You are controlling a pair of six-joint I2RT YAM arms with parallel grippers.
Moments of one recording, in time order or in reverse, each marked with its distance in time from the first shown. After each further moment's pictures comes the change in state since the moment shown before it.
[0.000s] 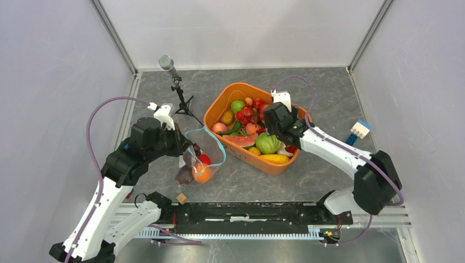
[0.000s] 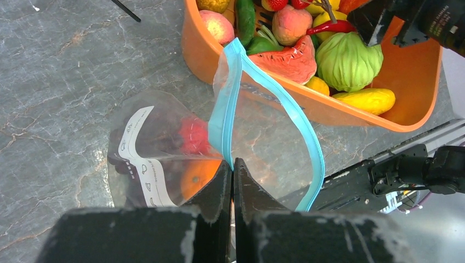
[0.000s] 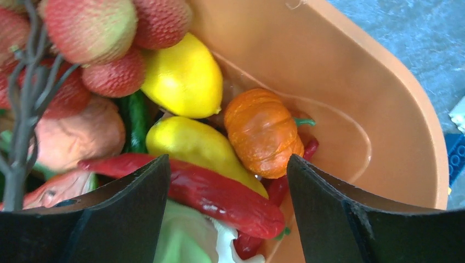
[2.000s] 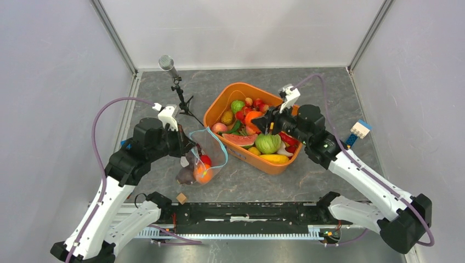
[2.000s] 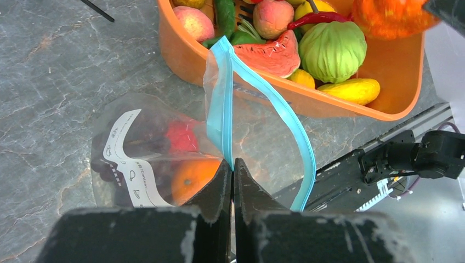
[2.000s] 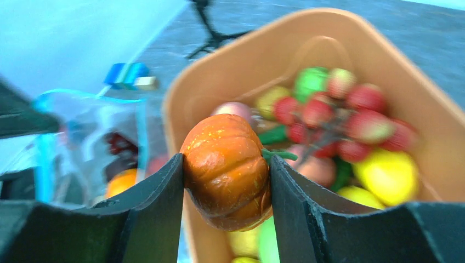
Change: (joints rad) left arm 0.000 -0.005 -0.043 0.052 0.069 0.013; right arm -0.056 -0.367 -0.122 0.371 -0.681 -0.039
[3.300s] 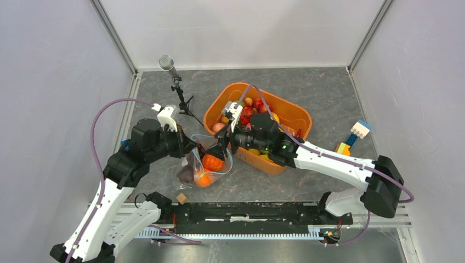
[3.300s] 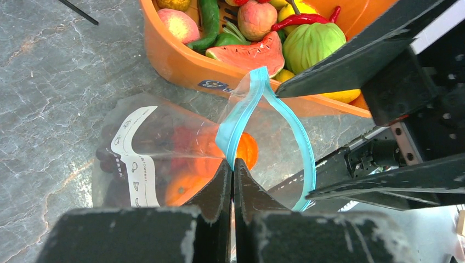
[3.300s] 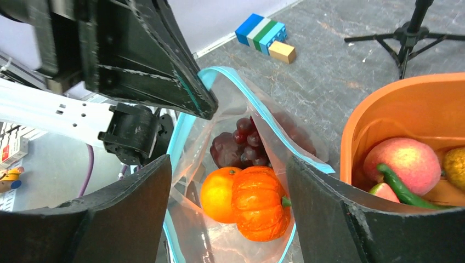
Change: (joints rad) left arm 0.000 -0.019 -0.002 0.014 0.045 -0.020; right arm 0.402 0.351 0.149 0.229 -0.185 -0.009
